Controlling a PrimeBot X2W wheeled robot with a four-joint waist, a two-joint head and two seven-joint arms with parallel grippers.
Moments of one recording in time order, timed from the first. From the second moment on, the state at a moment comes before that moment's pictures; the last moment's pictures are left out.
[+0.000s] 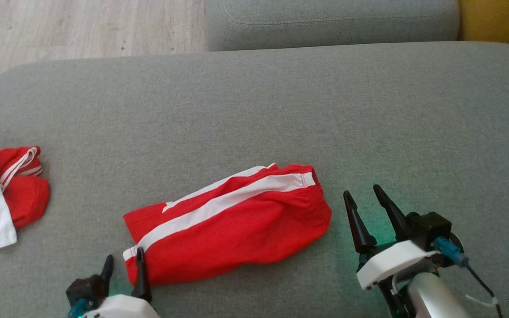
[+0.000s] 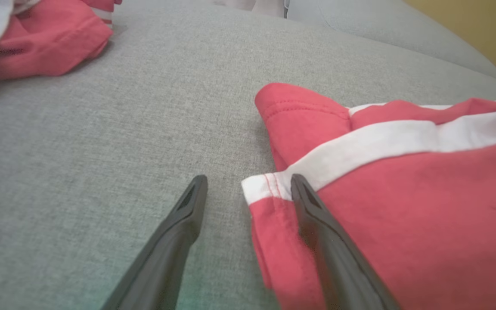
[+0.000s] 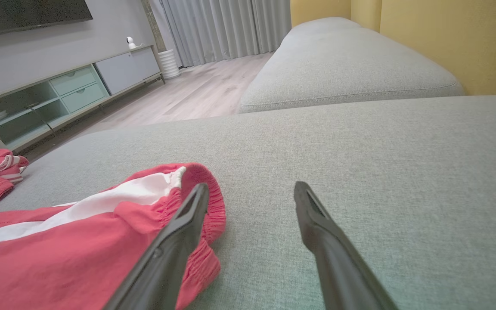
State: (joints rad) left arm -0.11 0.04 -0.07 0.72 -0.31 -0.05 -0.25; right arm -0.16 -0.06 0.26 0.50 0.23 0.13 -0.26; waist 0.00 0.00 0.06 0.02
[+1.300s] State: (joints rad) left arm -0.11 0.04 -0.14 0.43 -0.25 -0.02 -0.26; right arm -0.29 -0.06 0.44 0.65 0.53 0.13 -0.26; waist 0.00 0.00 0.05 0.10
